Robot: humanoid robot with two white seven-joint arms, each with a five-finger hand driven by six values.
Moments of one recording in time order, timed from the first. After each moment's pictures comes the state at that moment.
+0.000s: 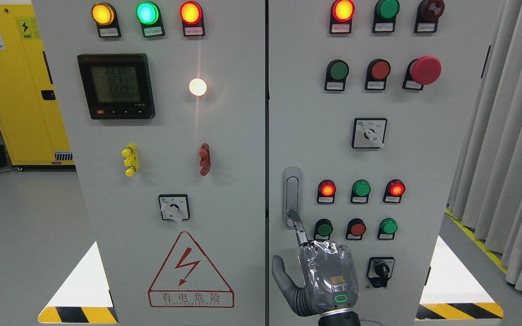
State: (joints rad) left arm -0.04 -0.11 -0.09 -0.04 0.15 -0.05 -0.03; right arm -0.30 0.11 0.33 -1.71 1.44 0.16 -0.16
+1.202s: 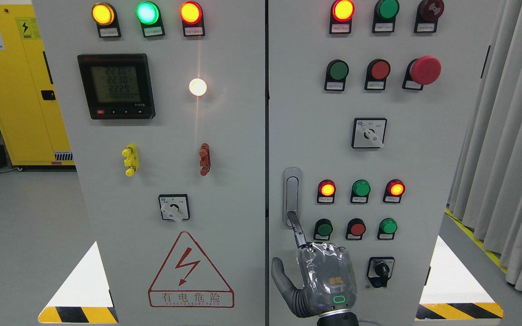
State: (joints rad) left arm -0.04 -0.11 -0.09 -0.04 0.15 -0.05 -0.03; right arm -0.31 0.12 0.33 -1.69 1.44 0.16 -0.16
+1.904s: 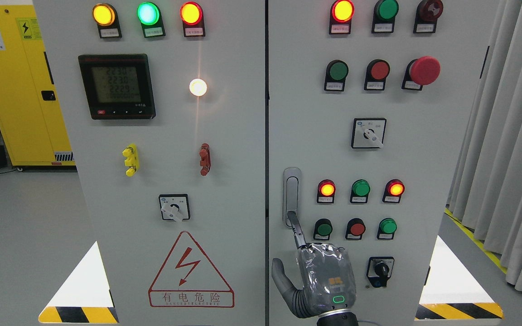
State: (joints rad) left arm -0.04 -0.11 -0.09 -0.04 0.15 -0.05 -0.03; right arm -0.31 0.11 0.33 -1.68 1.45 0.16 -0.14
